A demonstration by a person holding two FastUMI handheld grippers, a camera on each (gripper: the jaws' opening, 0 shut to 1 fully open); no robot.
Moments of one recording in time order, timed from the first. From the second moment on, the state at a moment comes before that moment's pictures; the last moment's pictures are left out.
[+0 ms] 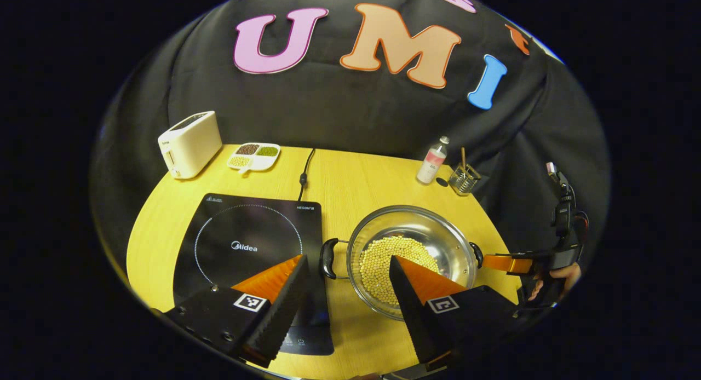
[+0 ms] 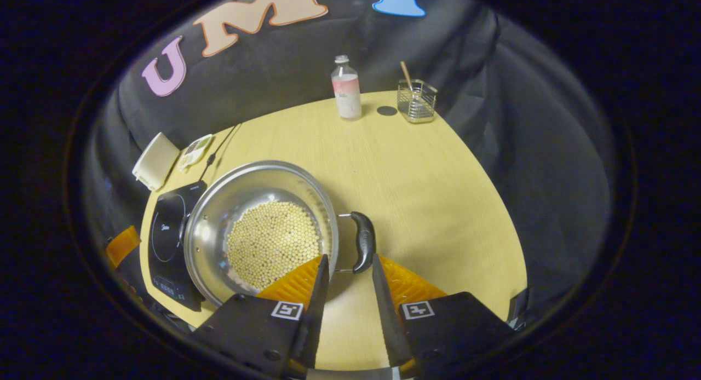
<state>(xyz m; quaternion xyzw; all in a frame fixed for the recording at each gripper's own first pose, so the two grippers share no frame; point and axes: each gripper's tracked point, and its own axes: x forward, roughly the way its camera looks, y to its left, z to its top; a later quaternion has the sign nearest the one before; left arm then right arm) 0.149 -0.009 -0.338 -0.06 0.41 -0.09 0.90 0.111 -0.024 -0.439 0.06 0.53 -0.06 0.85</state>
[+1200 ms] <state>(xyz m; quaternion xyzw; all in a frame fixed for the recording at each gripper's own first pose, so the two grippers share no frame) 0.172 -0.007 -0.443 0.01 0.52 -0.07 0.85 0.163 -0.019 -0.489 0.02 0.56 -0.02 0.83</state>
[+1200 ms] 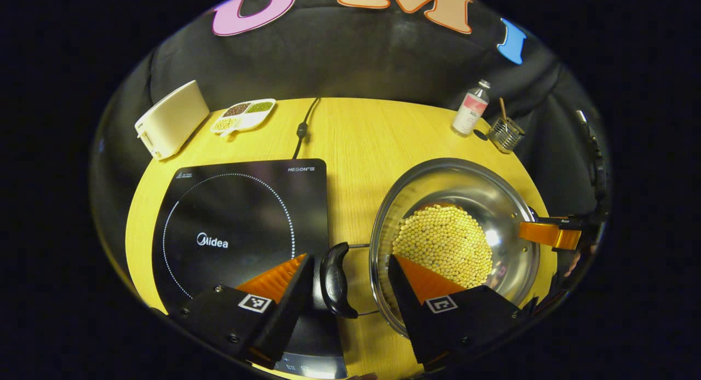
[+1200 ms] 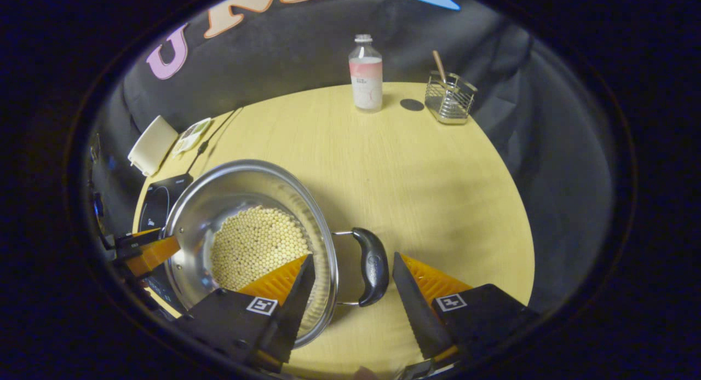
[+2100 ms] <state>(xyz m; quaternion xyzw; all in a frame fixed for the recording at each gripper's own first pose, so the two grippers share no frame) 0.170 -0.051 -0.472 0.01 0.55 -0.09 0.83 0.160 -0.034 -0.497 0.04 0.58 -0.04 0.81</state>
